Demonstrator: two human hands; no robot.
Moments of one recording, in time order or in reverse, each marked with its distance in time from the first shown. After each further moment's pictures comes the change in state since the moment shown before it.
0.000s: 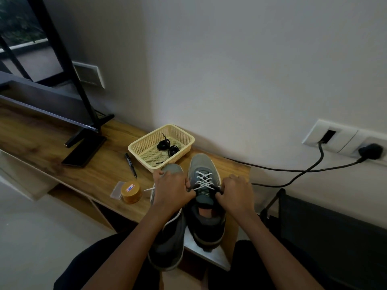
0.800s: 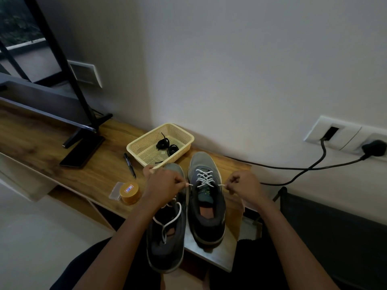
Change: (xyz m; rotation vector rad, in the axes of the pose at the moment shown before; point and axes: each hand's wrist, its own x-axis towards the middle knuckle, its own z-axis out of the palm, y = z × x) left_hand 0.009 -0.011 -0.024 0.035 -0.115 -0.014; right_hand 0.022 0.030 -0.010 0.549 -0.152 0.102
